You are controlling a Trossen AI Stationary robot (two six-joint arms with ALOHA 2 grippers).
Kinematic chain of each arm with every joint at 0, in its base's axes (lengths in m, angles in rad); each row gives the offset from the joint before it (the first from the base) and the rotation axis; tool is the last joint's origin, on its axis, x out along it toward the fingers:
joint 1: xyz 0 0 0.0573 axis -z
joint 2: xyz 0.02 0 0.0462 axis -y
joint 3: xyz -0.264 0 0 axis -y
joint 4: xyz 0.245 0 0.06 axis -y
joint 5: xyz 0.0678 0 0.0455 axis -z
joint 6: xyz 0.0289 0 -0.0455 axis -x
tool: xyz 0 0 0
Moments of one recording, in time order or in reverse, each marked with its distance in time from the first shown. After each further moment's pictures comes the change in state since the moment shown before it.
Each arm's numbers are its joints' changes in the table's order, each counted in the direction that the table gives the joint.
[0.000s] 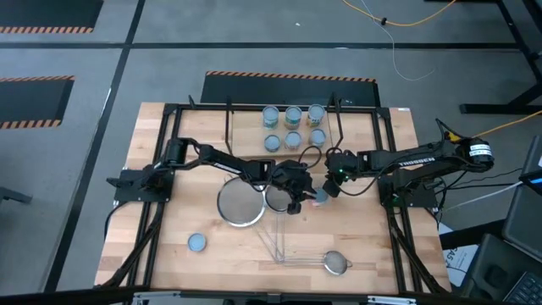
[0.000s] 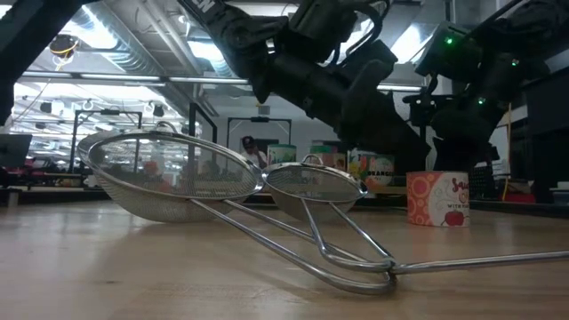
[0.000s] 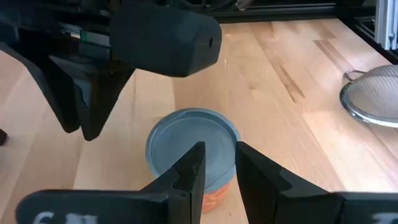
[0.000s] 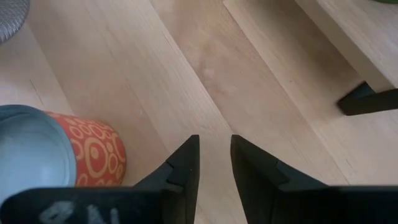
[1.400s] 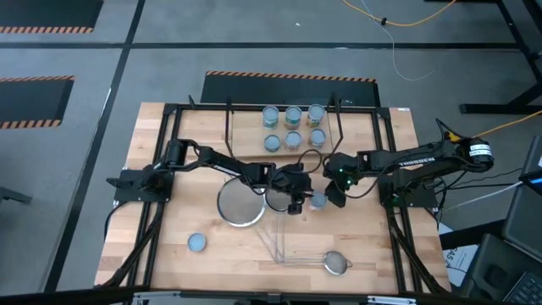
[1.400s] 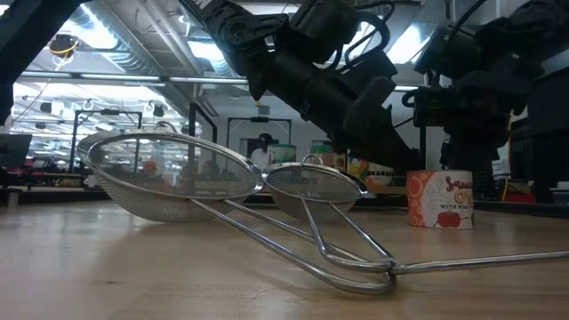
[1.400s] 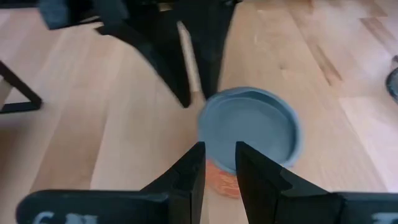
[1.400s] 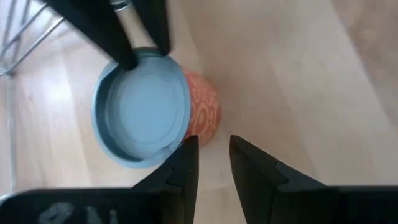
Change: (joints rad) left arm 0.020 0.000 0.000 -0.064 -0.148 0.025; right arm -0.002 0.000 0.000 0.029 -0.423 0.049
